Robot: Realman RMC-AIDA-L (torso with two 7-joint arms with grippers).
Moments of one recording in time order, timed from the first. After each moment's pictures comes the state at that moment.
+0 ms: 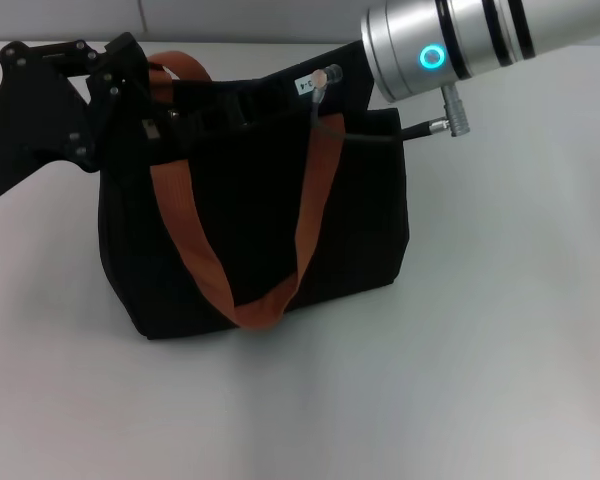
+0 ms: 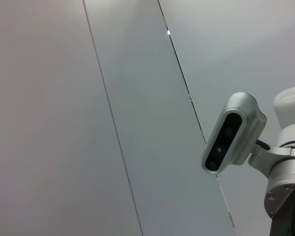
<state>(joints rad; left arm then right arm) -0.45 -2.07 0.48 0.48 1.59 1.79 -0.67 0.95 2.08 -1.36 -0.82 -1.79 -1.26 2.39</state>
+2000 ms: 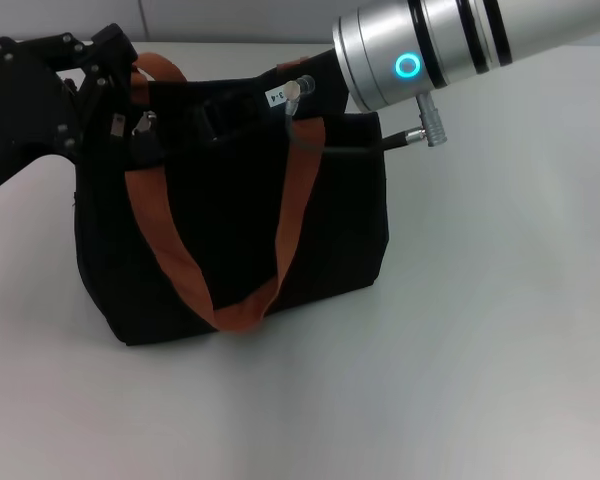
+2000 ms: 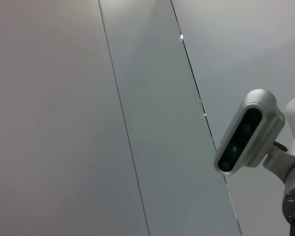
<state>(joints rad) -0.44 -2.07 0.47 0.48 1.57 1.79 -0.71 0.96 2.09 -1.42 -0.82 -1.71 -1.27 2.39</state>
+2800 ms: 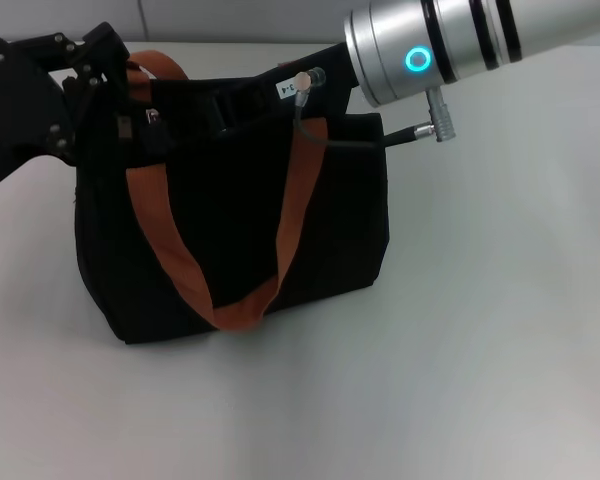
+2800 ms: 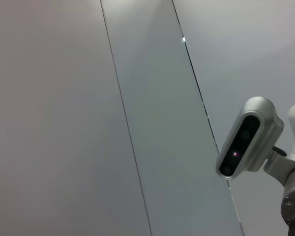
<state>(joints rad) -0.43 -2.06 0.47 0.48 1.56 1.80 -0.71 0.96 2.08 -1.41 -0.82 -1.72 -1.27 2.39</state>
